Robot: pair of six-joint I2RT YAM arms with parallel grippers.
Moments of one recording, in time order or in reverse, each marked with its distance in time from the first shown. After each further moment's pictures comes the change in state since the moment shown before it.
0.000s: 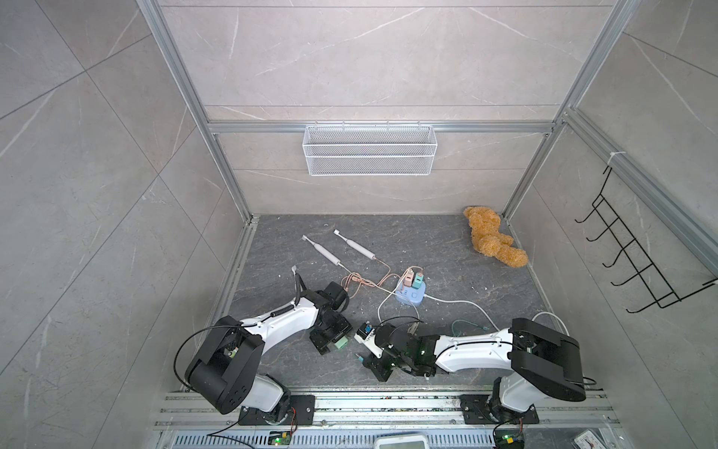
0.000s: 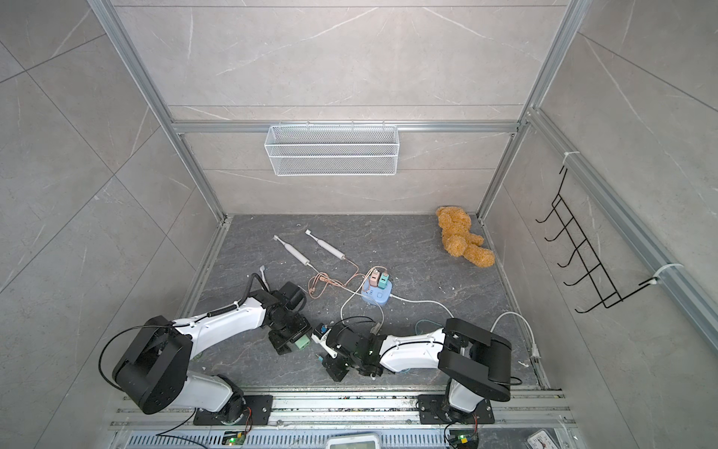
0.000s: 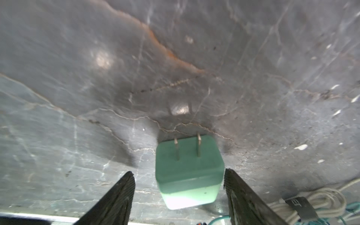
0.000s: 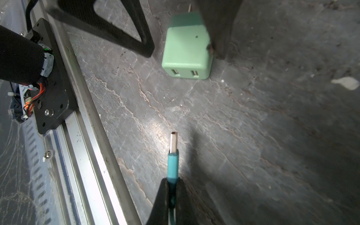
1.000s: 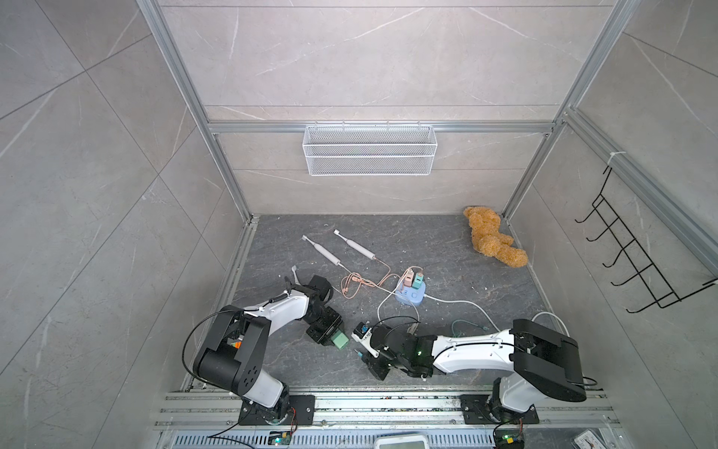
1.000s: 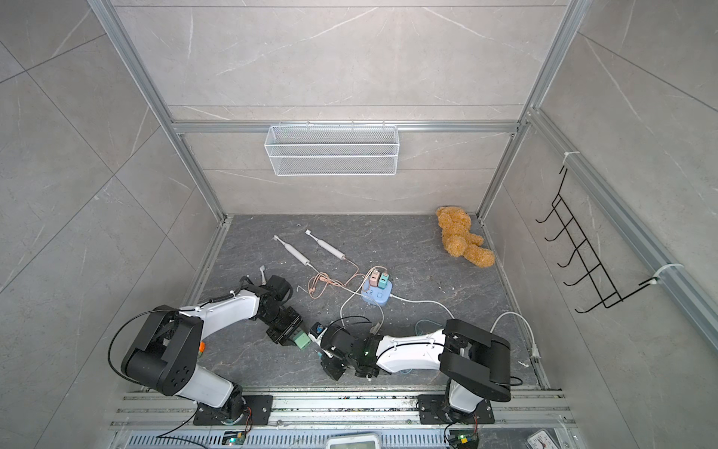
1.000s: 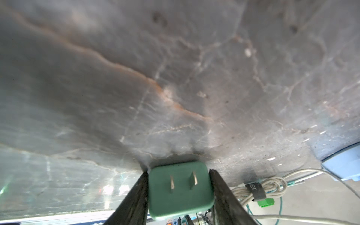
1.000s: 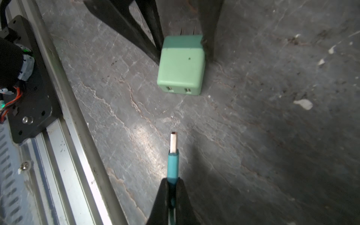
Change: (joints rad) left arm 0.164 0.089 -0.016 0.071 0.242 0.049; right arm 0.034 0.013 0.069 -0.060 0.133 -0.041
